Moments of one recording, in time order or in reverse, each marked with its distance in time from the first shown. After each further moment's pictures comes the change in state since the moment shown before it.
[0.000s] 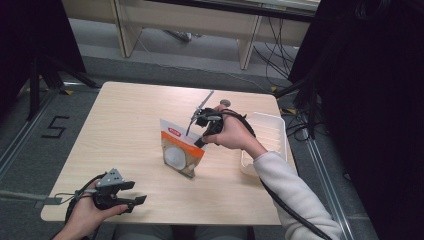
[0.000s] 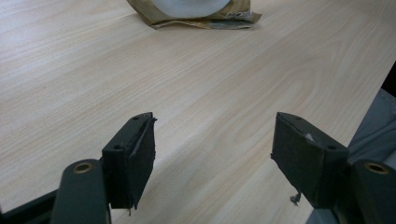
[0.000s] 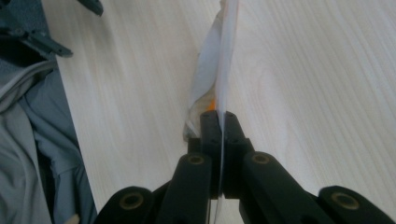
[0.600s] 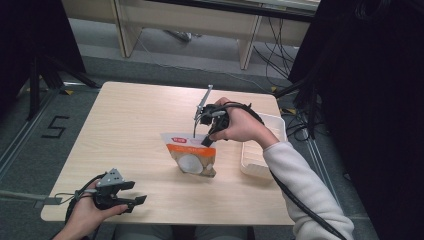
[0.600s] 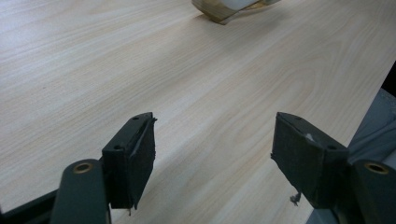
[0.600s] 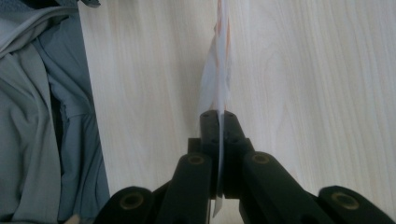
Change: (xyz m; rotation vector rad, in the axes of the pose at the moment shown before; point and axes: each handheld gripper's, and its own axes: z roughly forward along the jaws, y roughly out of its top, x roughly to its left) left arm 0.000 0.000 0.000 0.001 0.001 0.004; right arm 0.008 0.004 -0.033 0.132 0.011 -0.151
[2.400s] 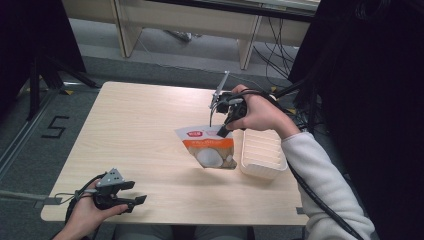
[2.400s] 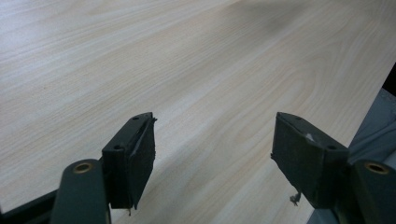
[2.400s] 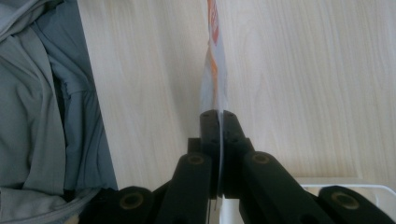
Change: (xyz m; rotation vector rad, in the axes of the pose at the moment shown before) left arm -0.001 0.000 0.000 -0.001 0.002 -0.013; right arm -0.008 -0.019 -0.048 0.015 -0.032 -0.015
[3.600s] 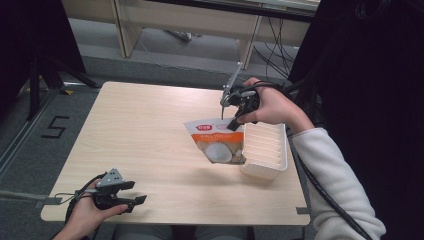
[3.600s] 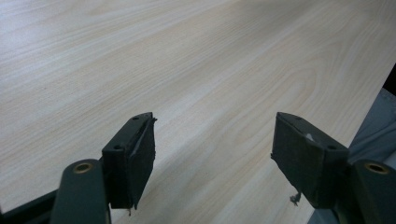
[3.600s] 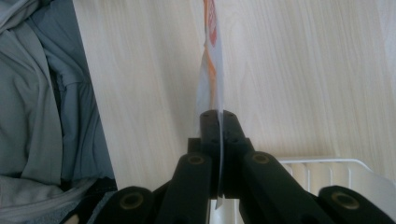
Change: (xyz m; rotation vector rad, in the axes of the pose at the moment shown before) left arm 0.000 0.000 0.000 -0.003 0.003 -0.001; right arm -0.005 -0.016 -0.028 0.000 -0.029 0.032
